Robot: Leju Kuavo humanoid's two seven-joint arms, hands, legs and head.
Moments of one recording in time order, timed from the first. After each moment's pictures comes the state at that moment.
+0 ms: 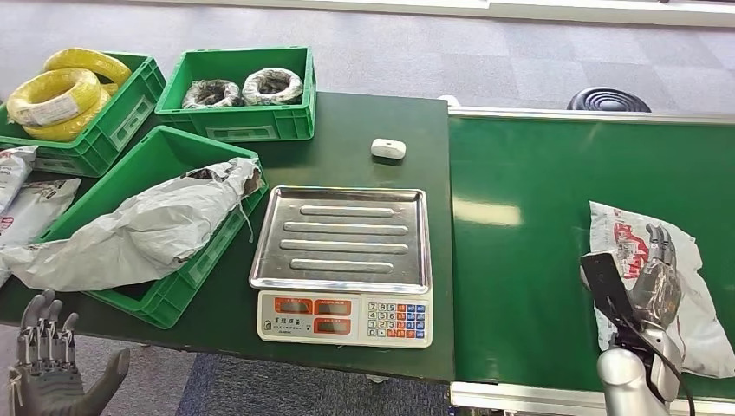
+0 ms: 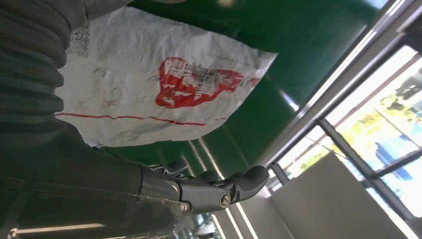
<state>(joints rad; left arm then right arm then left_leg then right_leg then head) 0.42 -0.31 0.29 -1.95 -0.04 -0.07 -0.61 -0.23 -0.22 -0.16 -1.06 0.63 -0.42 -0.22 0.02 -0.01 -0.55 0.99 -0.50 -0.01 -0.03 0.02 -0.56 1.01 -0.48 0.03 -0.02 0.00</state>
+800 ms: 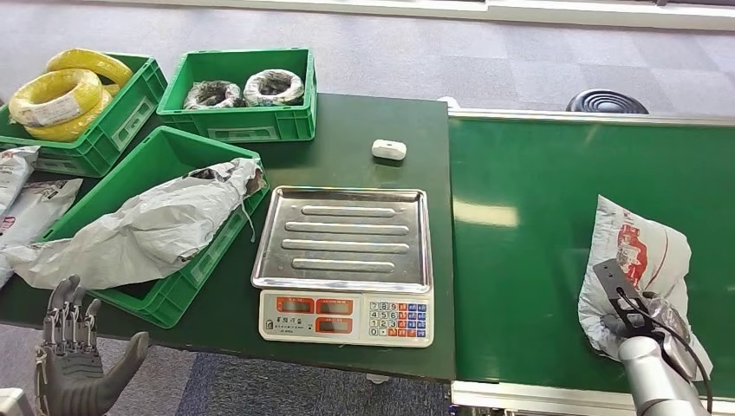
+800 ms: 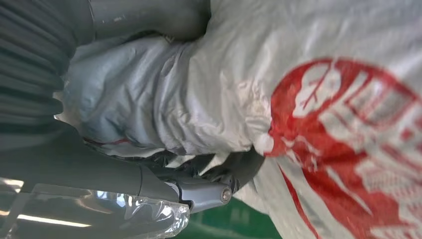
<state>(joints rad) 0.38 -0.25 0.19 -1.93 -0.04 0.00 -0.55 -0.50 -0.34 -0.19 -0.43 0.79 -0.15 0.16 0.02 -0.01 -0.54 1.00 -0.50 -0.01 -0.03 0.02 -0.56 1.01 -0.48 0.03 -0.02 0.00</state>
